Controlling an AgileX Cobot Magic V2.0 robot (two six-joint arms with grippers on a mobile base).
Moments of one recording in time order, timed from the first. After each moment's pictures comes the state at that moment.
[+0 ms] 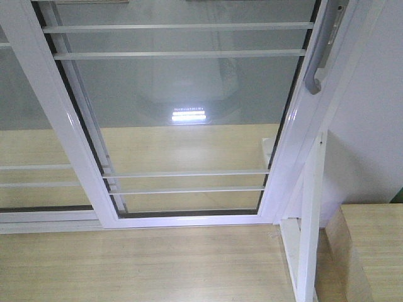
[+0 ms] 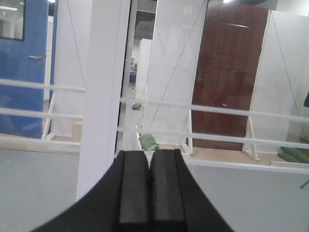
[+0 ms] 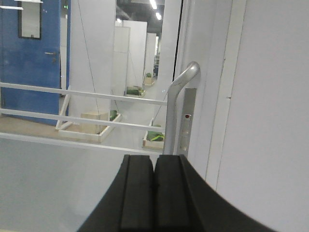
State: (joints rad) left arm -0.04 0.05 -0.19 -0.07 0.04 -0.08; right arm 0.13 0.14 -0.29 0.05 0.12 -0.15
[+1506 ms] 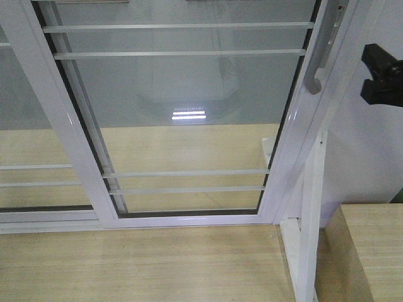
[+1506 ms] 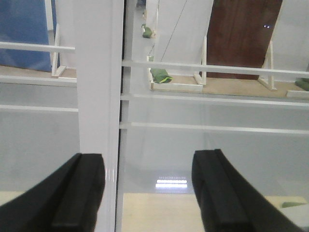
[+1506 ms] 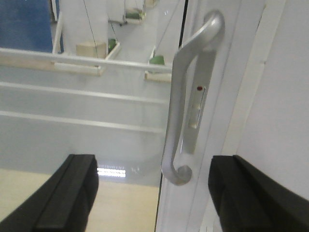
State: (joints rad) left arm -0.04 0.75 -0.51 -0.04 -0.02 -0.08; right arm 0.11 1.02 -0.70 0.08 -0.04 -0.15
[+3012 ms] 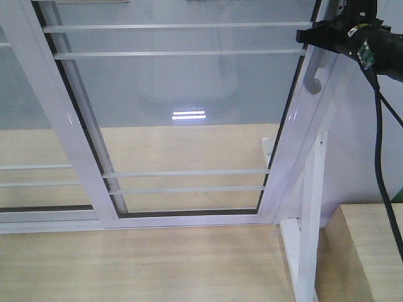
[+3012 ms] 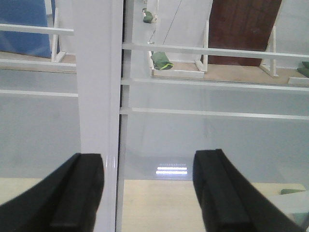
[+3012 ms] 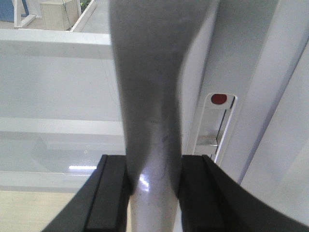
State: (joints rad) left arm -0.04 0.75 -0.51 -0.04 0.02 -0.08; right arm 0.06 1.96 -1.44 0.10 -0.13 -0.14
